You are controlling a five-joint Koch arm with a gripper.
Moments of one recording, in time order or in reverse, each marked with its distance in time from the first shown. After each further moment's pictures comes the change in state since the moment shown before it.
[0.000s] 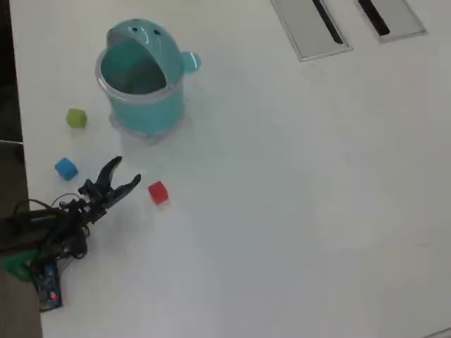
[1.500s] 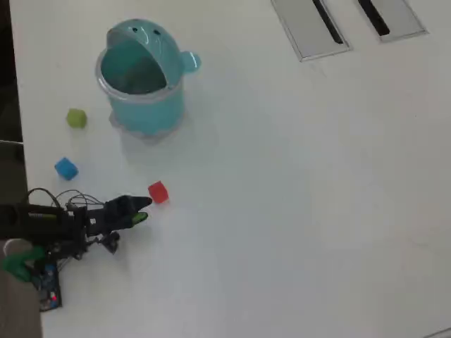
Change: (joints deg) arm 22.9 0.0 1.5 23.7 69.8
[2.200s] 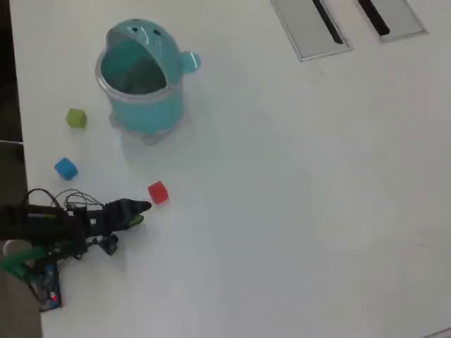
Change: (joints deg) arm -0.9 0.0 0.0 8.3 7.0
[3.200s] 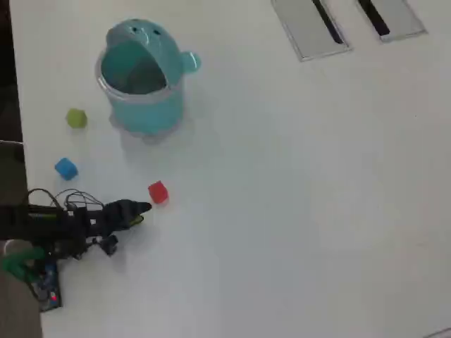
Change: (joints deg) arm 0.4 0.0 0.0 0.0 2.8
